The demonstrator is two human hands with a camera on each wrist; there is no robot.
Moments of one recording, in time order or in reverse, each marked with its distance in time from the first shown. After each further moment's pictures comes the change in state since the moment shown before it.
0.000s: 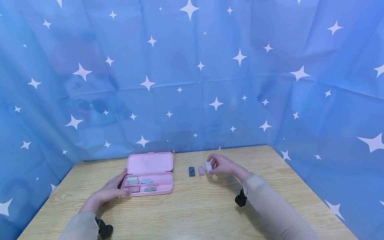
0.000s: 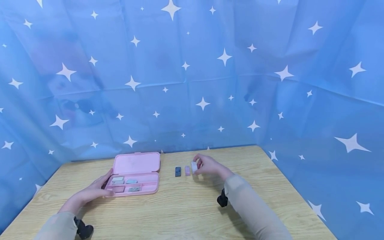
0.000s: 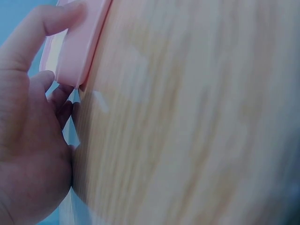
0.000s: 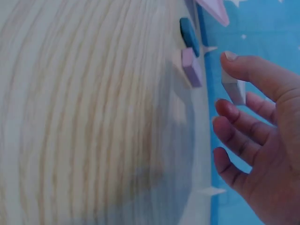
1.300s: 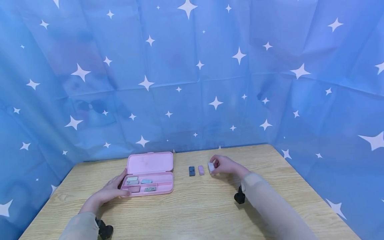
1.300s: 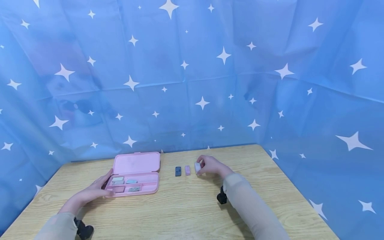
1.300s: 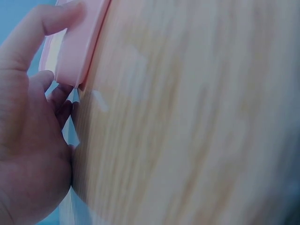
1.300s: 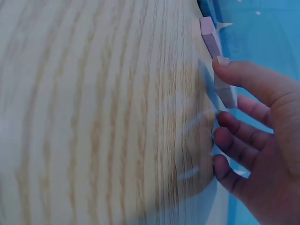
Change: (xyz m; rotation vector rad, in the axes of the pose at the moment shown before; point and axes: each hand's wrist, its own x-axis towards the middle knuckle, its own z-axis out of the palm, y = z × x) left_hand 0.003 -0.003 0.001 0.002 -0.006 -0.002; right_hand 0.006 0.021 0.001 -0.058 0.009 0.104
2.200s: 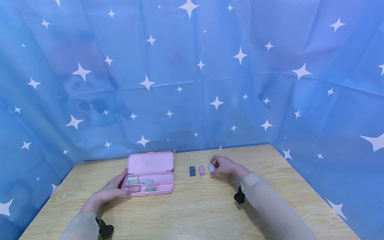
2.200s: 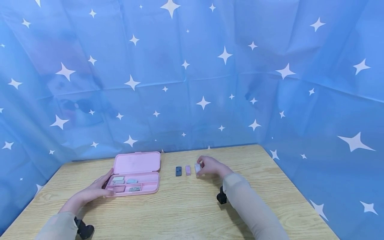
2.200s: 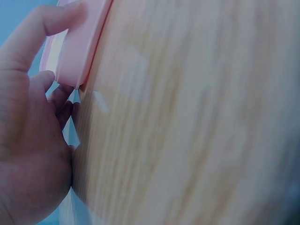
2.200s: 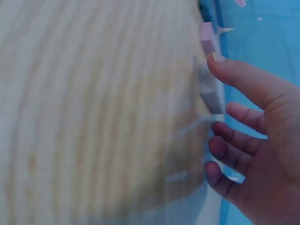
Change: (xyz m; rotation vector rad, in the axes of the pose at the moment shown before) left_hand -0.001 0.002 0.000 0.001 0.003 0.007; right_hand 0.003 -0.006 0.000 -0.067 -0.032 0.024
